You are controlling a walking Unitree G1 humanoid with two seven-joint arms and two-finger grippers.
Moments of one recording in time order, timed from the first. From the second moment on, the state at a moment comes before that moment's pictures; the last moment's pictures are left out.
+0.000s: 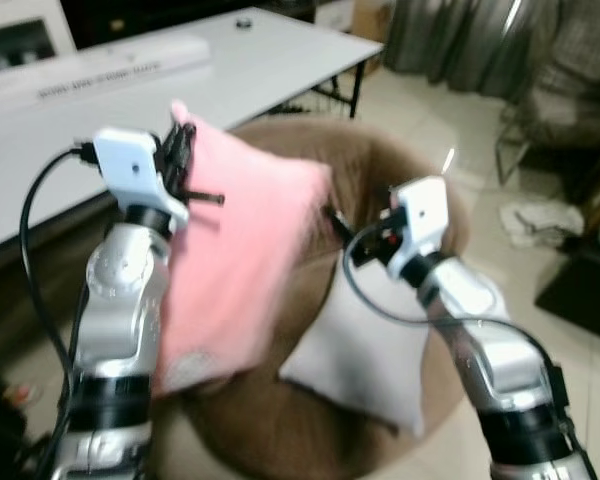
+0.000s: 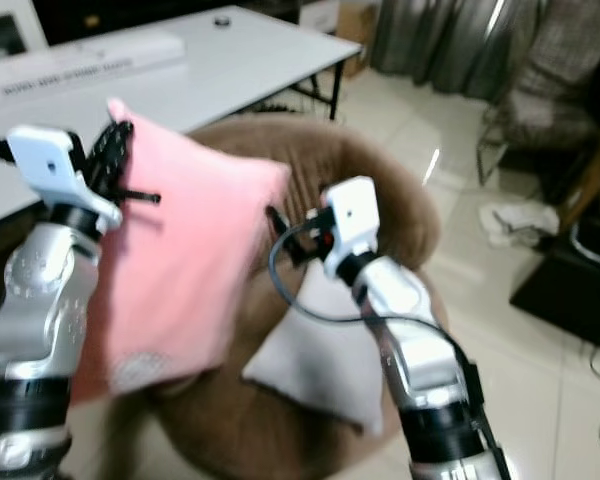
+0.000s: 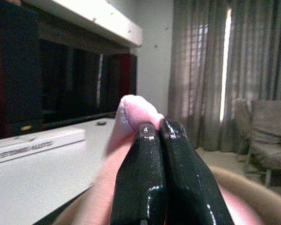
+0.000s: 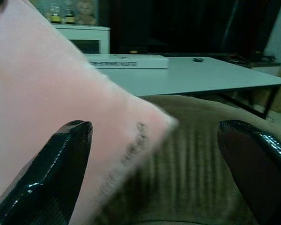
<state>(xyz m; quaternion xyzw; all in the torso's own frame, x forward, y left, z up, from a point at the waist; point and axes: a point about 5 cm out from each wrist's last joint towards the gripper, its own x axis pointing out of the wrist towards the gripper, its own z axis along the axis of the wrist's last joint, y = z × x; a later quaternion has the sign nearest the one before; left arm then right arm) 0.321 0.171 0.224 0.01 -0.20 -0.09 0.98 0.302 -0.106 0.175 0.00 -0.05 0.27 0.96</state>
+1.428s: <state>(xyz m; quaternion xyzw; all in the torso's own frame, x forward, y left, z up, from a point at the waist) 0.386 0.090 0.231 -0.04 -0.17 -0.27 0.95 0.284 -0.127 0.175 -0.02 -0.02 0.24 0.97</state>
